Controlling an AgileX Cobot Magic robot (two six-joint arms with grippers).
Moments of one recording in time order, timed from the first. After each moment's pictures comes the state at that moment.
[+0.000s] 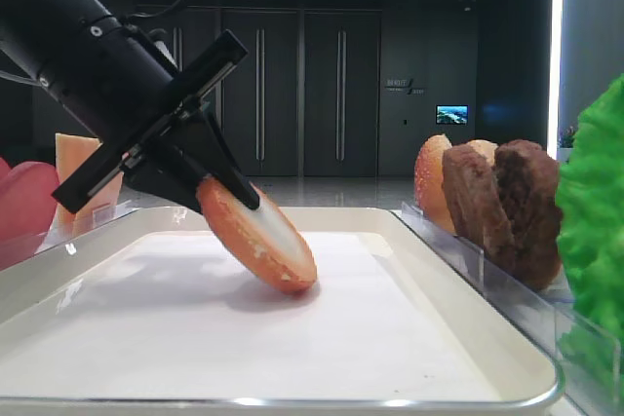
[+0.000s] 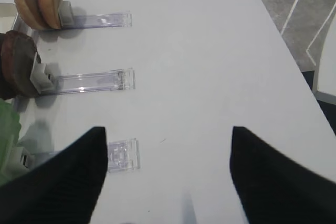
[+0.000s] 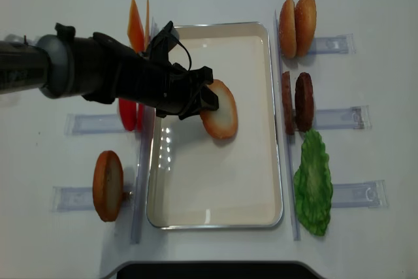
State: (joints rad) left arm -0.42 1.85 -0.91 -1.35 0.51 0.71; right arm -0.09 -0.01 -0.51 0.04 1.13 -0.06
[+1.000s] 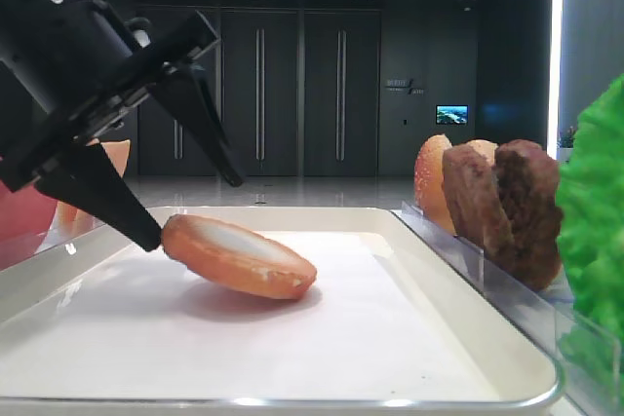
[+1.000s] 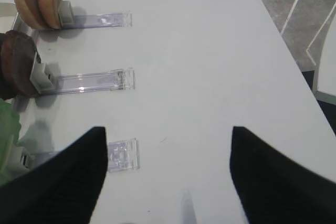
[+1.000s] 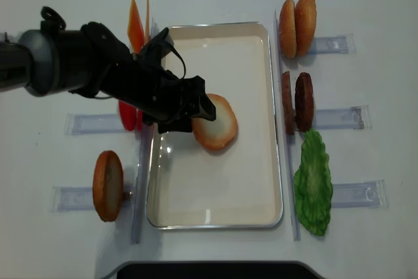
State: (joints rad) left arm -0.39 1.77 -0.91 -0.99 0.59 0.39; right arm -0.09 -0.01 -0.51 0.04 1.13 -0.06
